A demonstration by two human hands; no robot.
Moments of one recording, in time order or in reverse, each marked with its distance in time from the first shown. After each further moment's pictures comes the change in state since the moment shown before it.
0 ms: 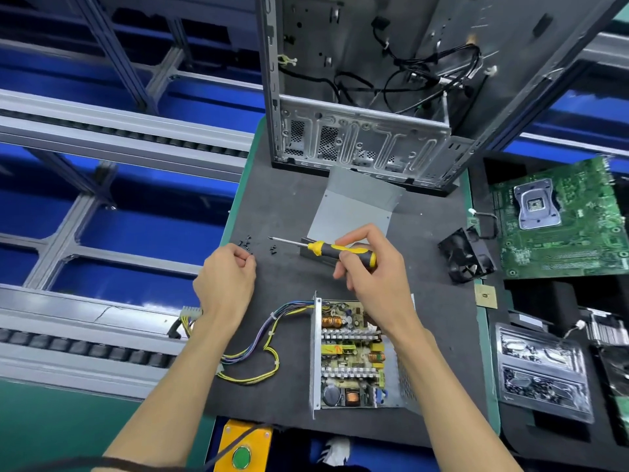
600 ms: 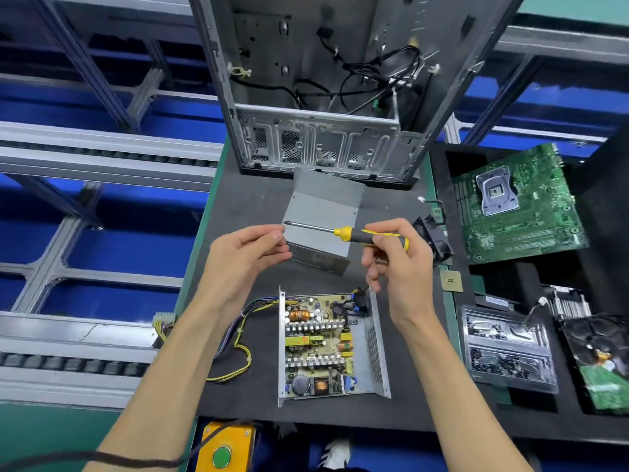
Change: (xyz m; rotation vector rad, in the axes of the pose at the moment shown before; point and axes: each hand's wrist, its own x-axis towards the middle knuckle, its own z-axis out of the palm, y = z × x) left_hand -0.045 0.081 -0.038 -1.162 -0.550 -0.020; right_hand -0.016 -0.006 -0.064 0.403 0.231 0.074
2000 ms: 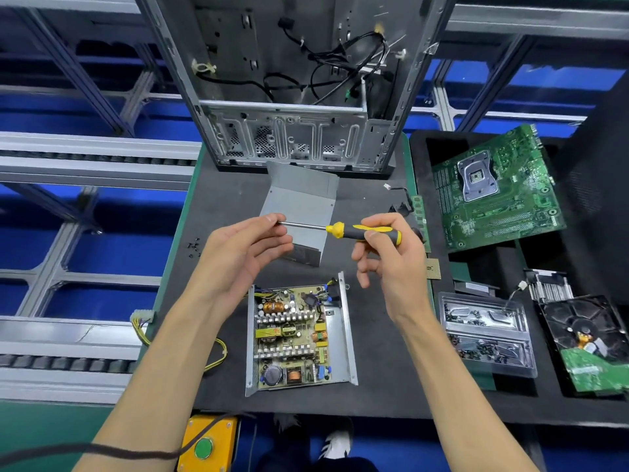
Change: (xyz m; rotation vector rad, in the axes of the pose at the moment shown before) left_hand -0.013 0.004 0.045 -0.118 -0.116 -0.088; right_hand -0.002 0.001 -0.045 0.097 -0.050 -0.008
